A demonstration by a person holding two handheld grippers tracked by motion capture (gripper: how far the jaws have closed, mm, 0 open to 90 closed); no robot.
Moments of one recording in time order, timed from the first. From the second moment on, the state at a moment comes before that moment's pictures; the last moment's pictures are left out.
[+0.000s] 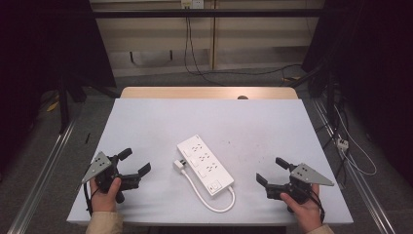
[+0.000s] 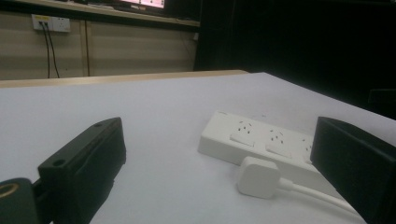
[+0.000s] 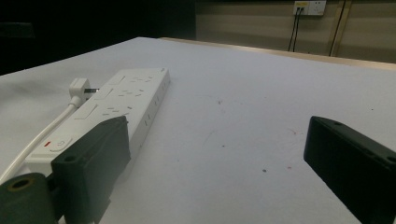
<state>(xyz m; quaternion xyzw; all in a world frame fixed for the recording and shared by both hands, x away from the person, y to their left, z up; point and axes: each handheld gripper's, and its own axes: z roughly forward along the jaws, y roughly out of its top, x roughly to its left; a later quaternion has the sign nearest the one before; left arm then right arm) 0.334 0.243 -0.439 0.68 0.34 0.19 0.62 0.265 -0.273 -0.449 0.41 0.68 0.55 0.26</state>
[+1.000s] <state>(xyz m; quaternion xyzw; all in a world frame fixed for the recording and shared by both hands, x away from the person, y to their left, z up) 0.332 0.244 -0.438 0.67 0.34 0.19 0.63 0.284 -0.247 -0.447 0.39 0.70 0.55 0.24</state>
